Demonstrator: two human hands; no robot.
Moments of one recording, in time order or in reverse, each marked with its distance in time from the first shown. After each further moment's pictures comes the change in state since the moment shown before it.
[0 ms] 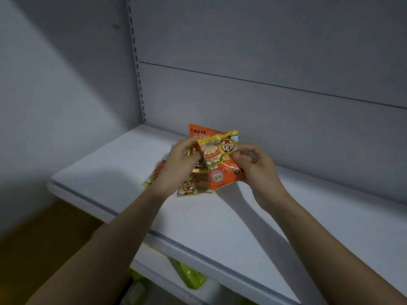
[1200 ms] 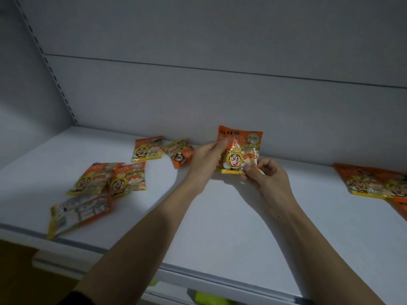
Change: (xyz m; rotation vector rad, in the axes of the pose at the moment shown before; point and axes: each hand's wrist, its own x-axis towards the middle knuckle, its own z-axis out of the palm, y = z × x) left_hand -0.006 0.020 0.208 -0.327 -0.250 -0.138; right_hand -0.040 0.043 -0.178 0.164 0.298 -0.038
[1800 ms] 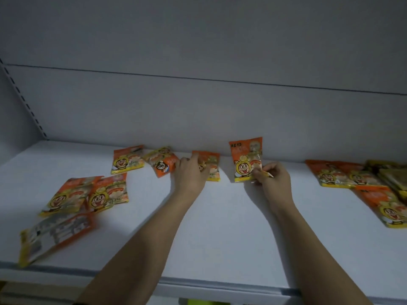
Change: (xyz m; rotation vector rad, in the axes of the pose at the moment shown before) left_hand 0.020 -0.034 0.000 0.969 0.087 0.108; right_hand 0.016 0.010 -0.050 -0.358 0.368 -0.108
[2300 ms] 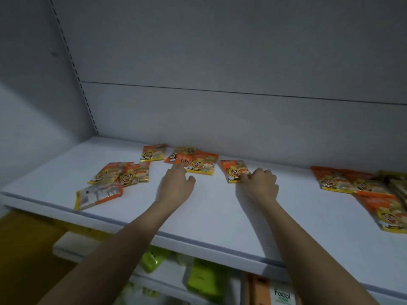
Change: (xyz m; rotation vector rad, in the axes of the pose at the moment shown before) left_hand -0.094 -0.015 -0.048 0.075 0.096 -0.084; right_hand -0.025 -0.014 0.011 -0.868 -0.146 -0.072
